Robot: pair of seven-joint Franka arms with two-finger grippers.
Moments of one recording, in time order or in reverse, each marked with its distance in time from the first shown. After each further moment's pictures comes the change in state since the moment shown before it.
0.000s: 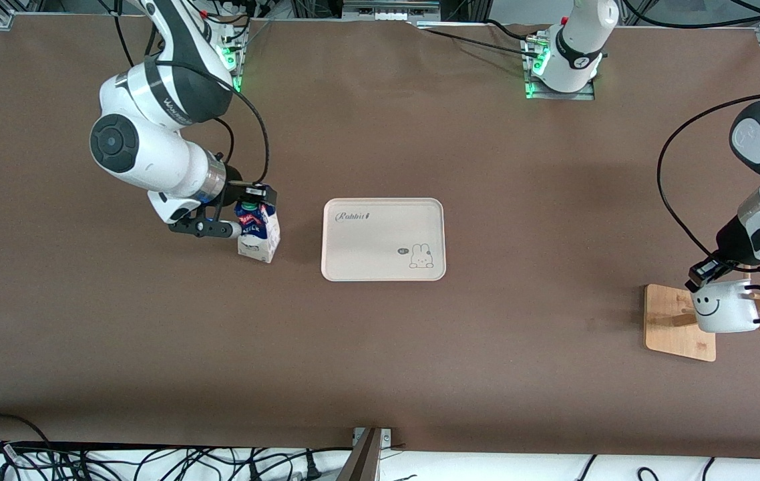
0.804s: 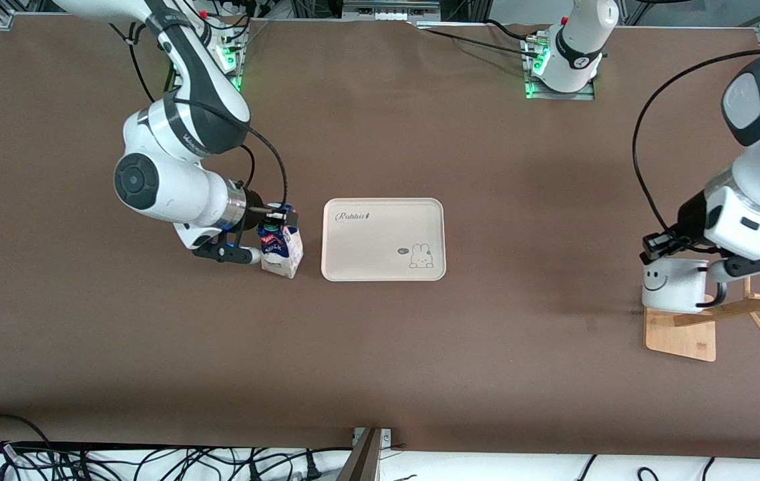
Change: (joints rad) left arm -0.042 -0.013 -0.157 0.208 0.069 -0.379 -0.028; right arm 0.010 0.151 0.005 0.110 0.029 0.000 -0.114
